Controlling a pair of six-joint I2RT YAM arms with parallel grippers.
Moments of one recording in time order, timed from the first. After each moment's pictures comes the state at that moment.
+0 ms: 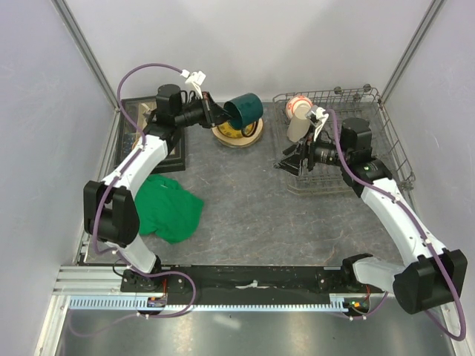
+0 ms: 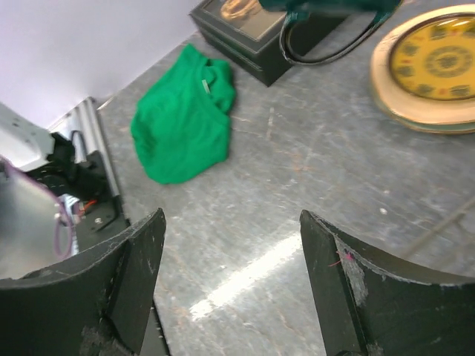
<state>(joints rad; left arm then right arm) -0.27 1.66 1.38 0.07 0.71 -0.50 0.25 1.18 1.02 -0.17 -0.89 0.15</state>
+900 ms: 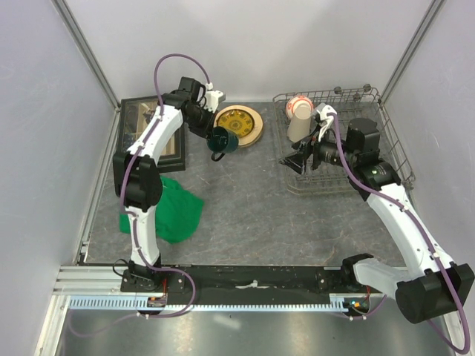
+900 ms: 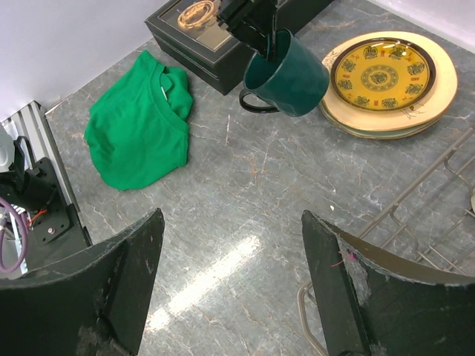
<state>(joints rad) -0.27 2.08 1.96 -0.90 0.33 0.28 0.25 1.11 1.06 -0.26 -0.74 0.04</state>
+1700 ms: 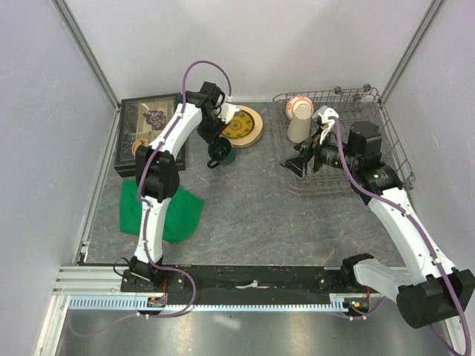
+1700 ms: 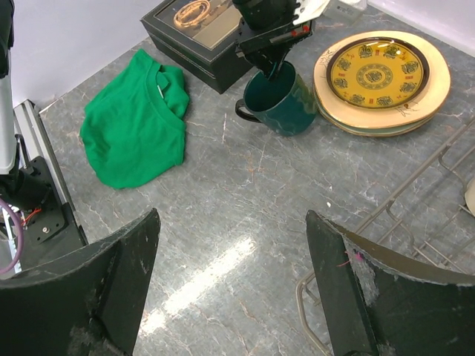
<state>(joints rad) -0.35 2.32 2.25 -1.15 0.13 0.47 0.25 1.07 1.04 -0.26 -0.73 0.03</state>
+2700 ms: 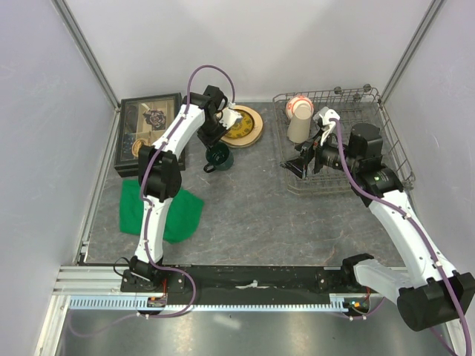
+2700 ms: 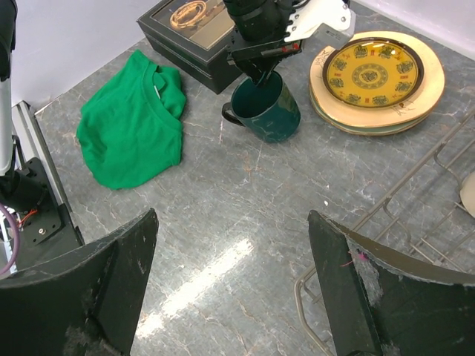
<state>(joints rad) -0.37 2.35 2.26 -1.23 0.09 0.53 0.25 1.05 1.02 -0.26 -0.72 0.03</state>
